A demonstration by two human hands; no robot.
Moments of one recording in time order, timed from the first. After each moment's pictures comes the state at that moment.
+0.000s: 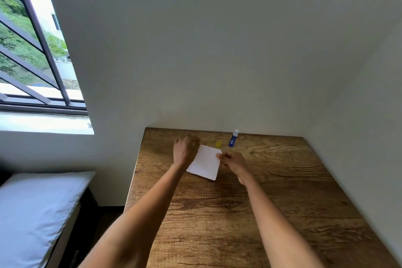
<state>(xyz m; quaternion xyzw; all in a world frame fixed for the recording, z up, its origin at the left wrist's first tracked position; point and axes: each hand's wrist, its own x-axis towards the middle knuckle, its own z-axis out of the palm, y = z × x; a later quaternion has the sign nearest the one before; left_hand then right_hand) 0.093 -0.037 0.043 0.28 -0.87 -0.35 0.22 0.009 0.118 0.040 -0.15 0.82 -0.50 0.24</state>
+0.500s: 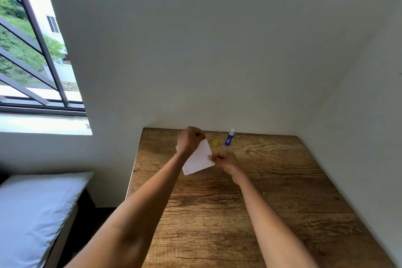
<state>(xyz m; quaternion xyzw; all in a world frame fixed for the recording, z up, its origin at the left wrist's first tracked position) 0.083 -0.028 0.079 0.25 -0.85 -0.40 0.23 0.031 0.119 0.049 -0.17 0.82 -0.48 0.25</state>
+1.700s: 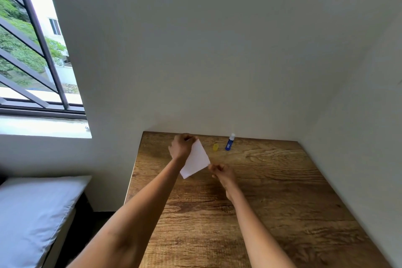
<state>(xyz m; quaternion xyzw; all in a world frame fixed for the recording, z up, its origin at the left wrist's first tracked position) 0.091 -0.038 0.065 0.37 -0.74 -0.51 0.24 0.048 0.119 0.019 -0.10 0.76 -0.59 0.24</state>
